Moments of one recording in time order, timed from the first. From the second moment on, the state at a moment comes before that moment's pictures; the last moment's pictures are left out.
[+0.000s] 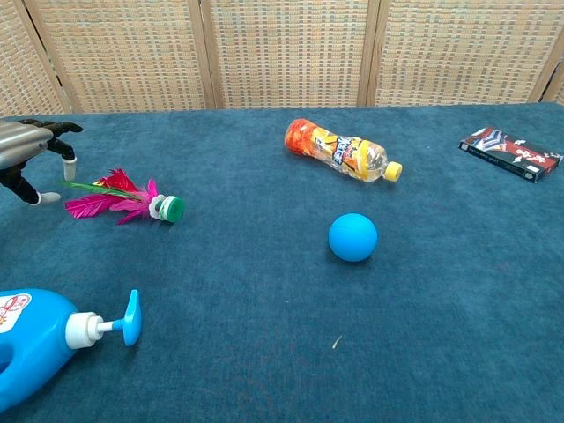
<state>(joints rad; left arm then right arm) -0.64 -1.62 -0.17 -0.85 1.31 0.90 0.12 0.10 -1.15 0.06 -1.59 -1.45 1.39 -0.02</state>
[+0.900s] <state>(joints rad) -0.65 -1.67 -0.18 -0.78 1.35 1.06 0.10 0.10 -1.14 0.05 -1.60 -1.48 1.41 -0.02</state>
